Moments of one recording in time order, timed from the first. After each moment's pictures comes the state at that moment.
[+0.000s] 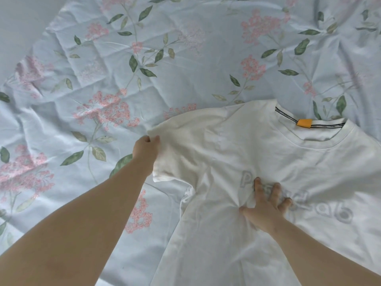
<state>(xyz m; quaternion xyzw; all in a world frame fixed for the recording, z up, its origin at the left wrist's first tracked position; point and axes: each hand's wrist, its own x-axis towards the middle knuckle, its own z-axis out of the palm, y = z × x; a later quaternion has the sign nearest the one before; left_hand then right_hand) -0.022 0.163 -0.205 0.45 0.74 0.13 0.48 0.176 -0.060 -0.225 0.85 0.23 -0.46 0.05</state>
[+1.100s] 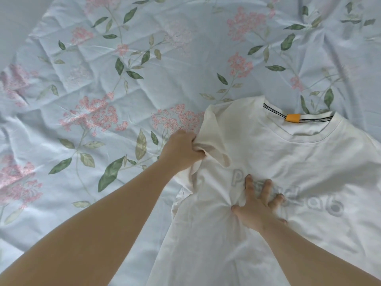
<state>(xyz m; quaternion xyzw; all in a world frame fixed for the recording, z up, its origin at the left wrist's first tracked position) 0.057 0.126 -0.166 0.81 0.48 -0.04 0.34 0.173 -0.056 -0.210 0.84 0.23 -0.48 0.07</state>
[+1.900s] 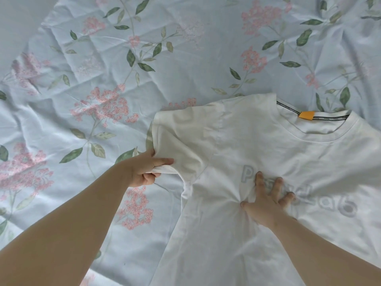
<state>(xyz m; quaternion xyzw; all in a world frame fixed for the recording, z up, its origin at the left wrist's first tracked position) -0.051 0.143 -0.189 0.33 0.61 -0.05 0.72 0.171 -0.055 -0.218 0.85 0.23 -0.46 0.07</state>
